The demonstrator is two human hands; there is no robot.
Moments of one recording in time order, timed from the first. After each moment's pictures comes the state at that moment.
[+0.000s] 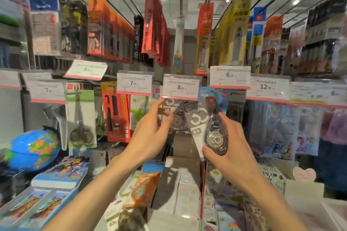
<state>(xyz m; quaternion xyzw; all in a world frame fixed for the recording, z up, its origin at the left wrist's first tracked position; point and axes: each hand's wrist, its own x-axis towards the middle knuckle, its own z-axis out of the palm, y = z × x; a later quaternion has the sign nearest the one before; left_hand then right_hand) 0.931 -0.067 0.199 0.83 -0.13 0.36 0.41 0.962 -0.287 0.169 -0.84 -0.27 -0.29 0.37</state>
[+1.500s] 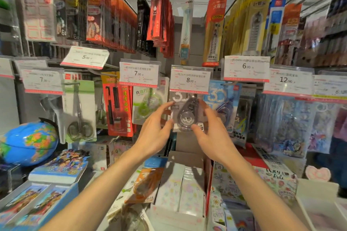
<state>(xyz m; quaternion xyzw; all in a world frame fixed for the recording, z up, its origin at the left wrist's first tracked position) 0.994 -0.041 0.165 0.84 -0.13 0.34 0.40 1.014 -0.227 0.175 -0.85 -0.27 -0.23 0.39</state>
